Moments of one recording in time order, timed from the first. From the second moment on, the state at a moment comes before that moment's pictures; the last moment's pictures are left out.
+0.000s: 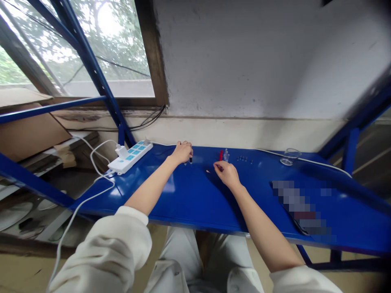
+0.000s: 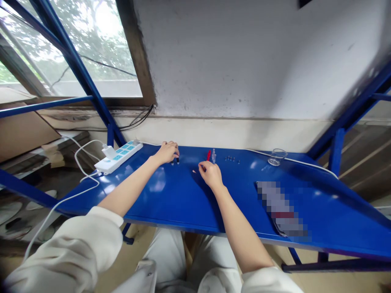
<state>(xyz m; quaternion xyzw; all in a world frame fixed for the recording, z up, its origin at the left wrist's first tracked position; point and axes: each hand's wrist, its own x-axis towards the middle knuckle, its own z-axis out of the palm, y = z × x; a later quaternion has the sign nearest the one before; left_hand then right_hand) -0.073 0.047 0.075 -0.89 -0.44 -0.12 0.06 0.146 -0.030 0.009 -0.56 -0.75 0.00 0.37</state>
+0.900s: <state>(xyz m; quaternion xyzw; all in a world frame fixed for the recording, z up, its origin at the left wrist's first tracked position) -0.081 0.047 0.070 -0.87 -0.47 -0.11 0.05 0.148 -0.031 0.011 -0.58 -0.74 0.02 0.33</state>
